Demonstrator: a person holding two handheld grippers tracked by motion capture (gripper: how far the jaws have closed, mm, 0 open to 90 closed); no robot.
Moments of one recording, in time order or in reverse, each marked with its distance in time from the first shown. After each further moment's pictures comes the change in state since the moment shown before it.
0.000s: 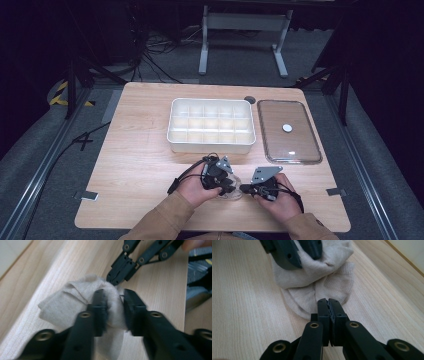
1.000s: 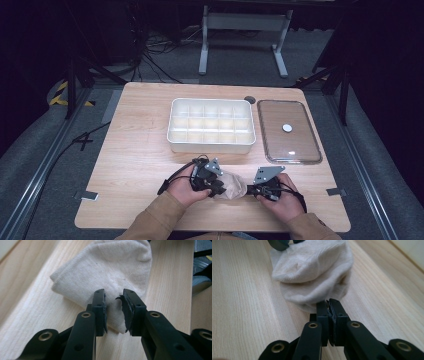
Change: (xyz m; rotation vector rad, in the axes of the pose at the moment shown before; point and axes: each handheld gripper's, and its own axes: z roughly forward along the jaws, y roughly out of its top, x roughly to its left) left arm 0.011 -0.026 -0.005 0.030 -0.015 0.020; right arm -0.002 -0.003 -0.004 0.012 0.012 0.007
